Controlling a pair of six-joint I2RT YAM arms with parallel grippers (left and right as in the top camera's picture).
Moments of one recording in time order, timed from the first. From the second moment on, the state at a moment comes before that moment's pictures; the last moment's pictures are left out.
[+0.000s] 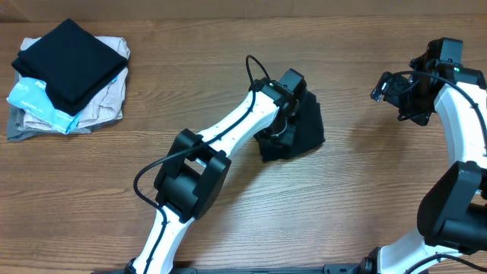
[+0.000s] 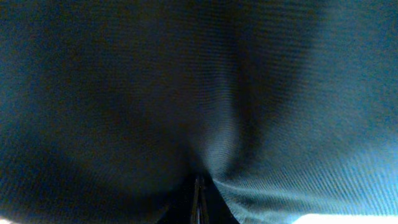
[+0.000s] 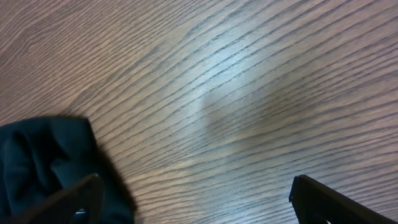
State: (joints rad) left arm -0.66 2.29 1.86 -1.06 0.16 -0.35; right arm -0.25 1.82 1.49 -0.92 -0.17 0.25
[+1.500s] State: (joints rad) left arm -0.59 2.33 1.81 -1.04 0.37 -0.21; right arm -0.25 1.82 1.49 -0.92 -0.17 0.25
